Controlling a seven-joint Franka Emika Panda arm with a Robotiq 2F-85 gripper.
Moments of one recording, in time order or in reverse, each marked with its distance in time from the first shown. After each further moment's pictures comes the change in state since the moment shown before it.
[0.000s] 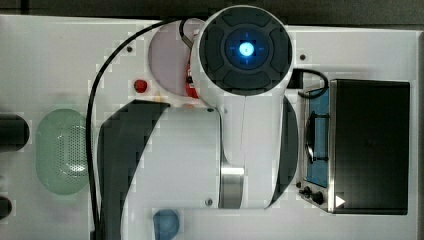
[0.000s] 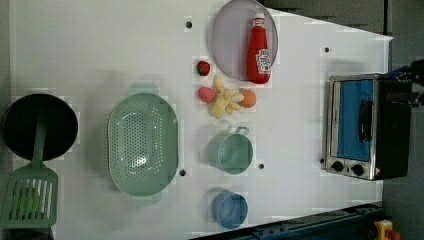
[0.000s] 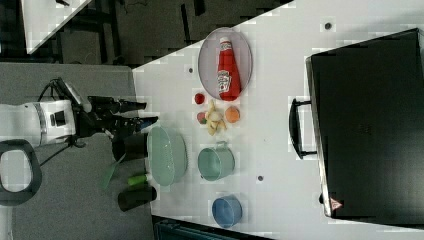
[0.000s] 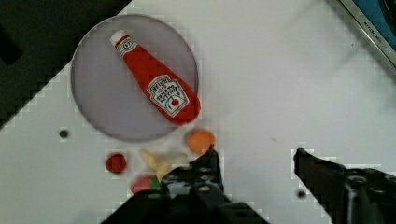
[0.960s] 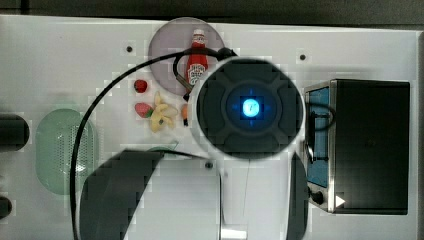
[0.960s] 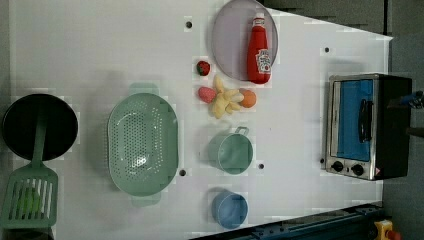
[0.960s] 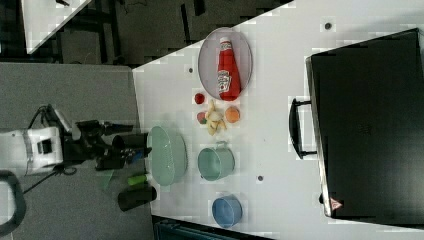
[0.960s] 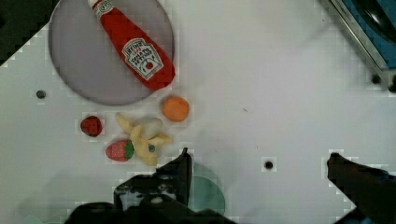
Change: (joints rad) arm -0.084 -0.129 0.076 -0.077 0.010 -0.066 -0.085
